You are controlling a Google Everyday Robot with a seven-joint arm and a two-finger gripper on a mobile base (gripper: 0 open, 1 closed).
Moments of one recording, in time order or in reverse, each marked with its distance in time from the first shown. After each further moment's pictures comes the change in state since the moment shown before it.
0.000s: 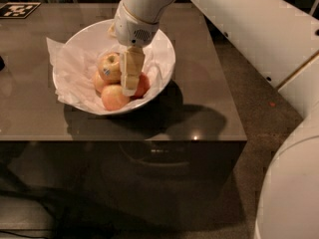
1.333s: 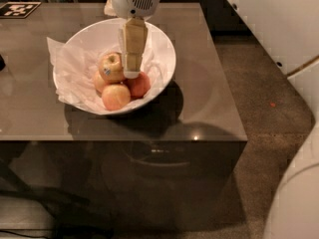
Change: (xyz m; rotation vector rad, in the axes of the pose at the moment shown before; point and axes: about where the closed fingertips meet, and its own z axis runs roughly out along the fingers) arm -0.024 0.009 -0.066 0.041 0.094 -0.021
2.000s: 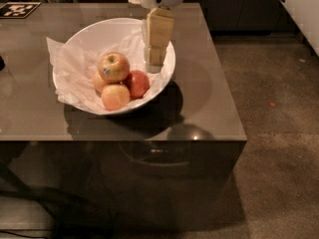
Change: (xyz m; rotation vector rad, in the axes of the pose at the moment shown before) arm 0.031 0.021 -0.045 0.068 0.076 0.068
